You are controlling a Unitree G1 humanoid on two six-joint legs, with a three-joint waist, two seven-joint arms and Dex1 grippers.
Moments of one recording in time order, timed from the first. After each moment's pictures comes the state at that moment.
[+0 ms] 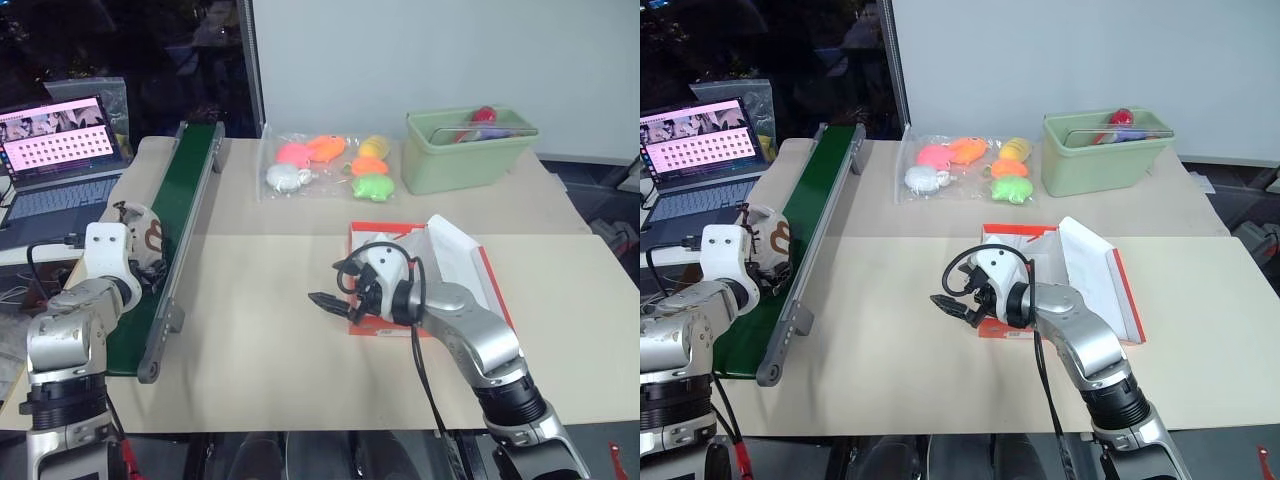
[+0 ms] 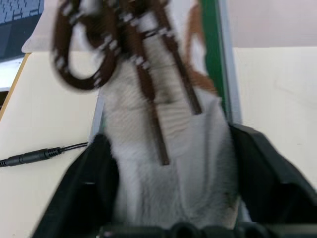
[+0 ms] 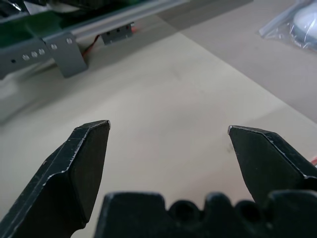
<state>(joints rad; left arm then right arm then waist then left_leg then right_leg) -0.34 0.59 0.37 -0.12 -0.25 1.00 -0.24 -0.43 -0.37 0.23 -0.32 0.32 0.73 0.63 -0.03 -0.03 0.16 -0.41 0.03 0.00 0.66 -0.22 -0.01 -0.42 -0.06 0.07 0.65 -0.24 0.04</state>
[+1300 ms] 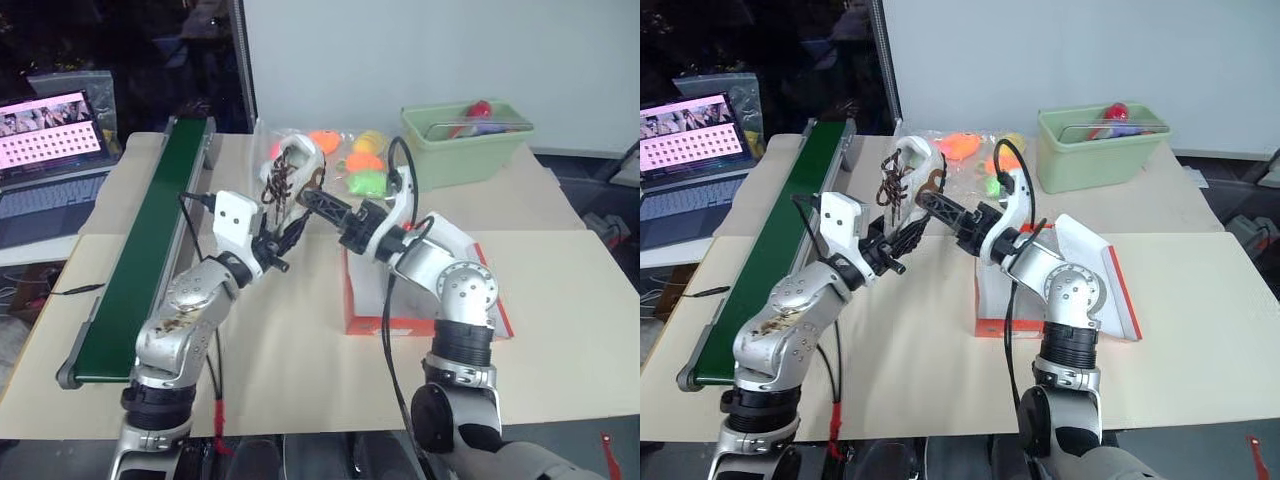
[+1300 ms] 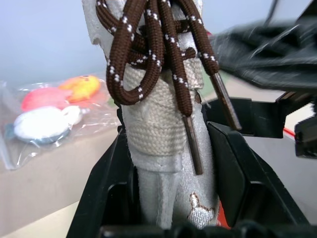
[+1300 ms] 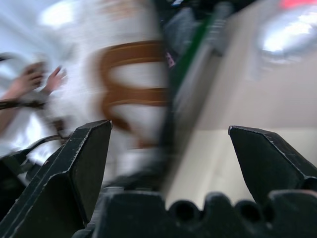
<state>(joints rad) -0.39 0.32 0.02 -0.42 -0.40 0.64 -0.35 -0.73 0.05 -0.35 -0.02 0.84 1.10 0.13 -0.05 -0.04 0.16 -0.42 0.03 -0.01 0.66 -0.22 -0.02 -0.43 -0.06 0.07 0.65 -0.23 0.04</state>
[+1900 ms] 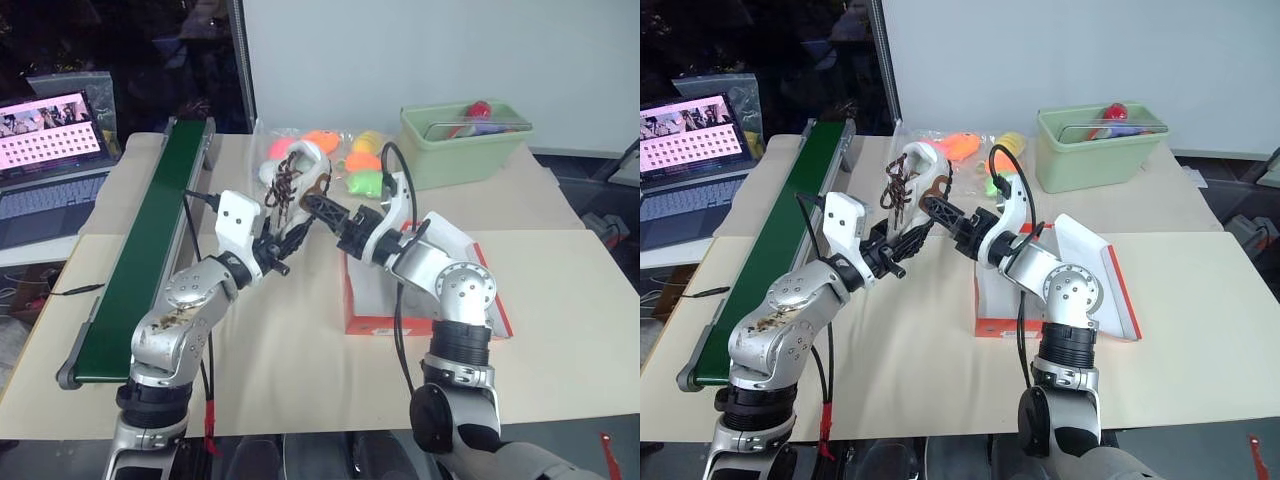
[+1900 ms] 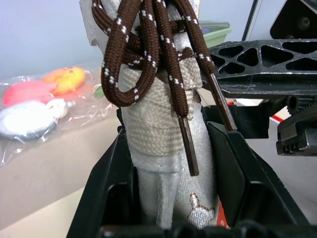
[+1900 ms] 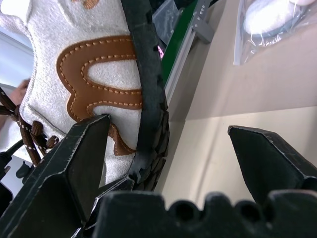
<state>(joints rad) -0.41 0.32 0.00 -0.41 -0.40 0.68 -0.38 -0.73 0.09 -0.33 -0.02 0.89 1.09 0.06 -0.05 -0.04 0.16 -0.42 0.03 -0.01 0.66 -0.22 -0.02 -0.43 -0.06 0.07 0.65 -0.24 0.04</state>
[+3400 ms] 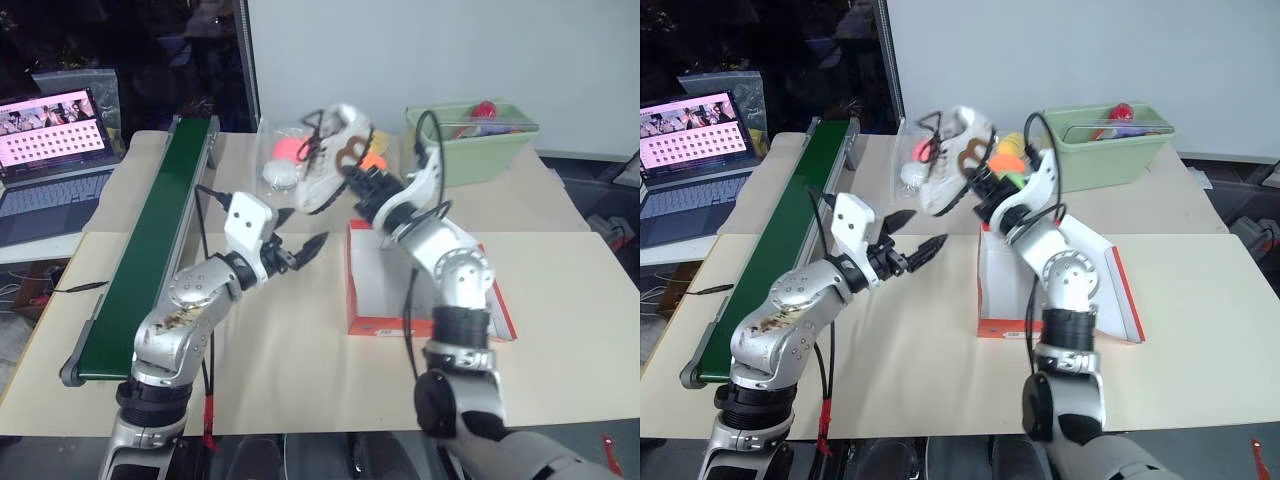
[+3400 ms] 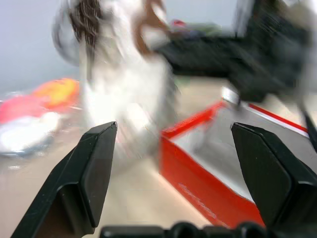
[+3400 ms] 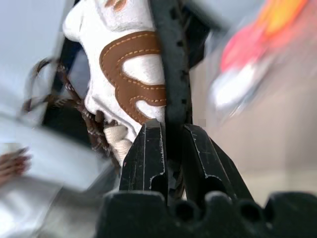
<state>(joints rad) -0.38 0.35 -0.05 -0.43 -0.38 0.65 -0.45 -0.86 -0.06 -0.35 0.12 0.95 0.78 -0.10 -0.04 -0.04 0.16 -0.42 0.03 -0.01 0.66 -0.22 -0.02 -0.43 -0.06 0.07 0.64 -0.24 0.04</state>
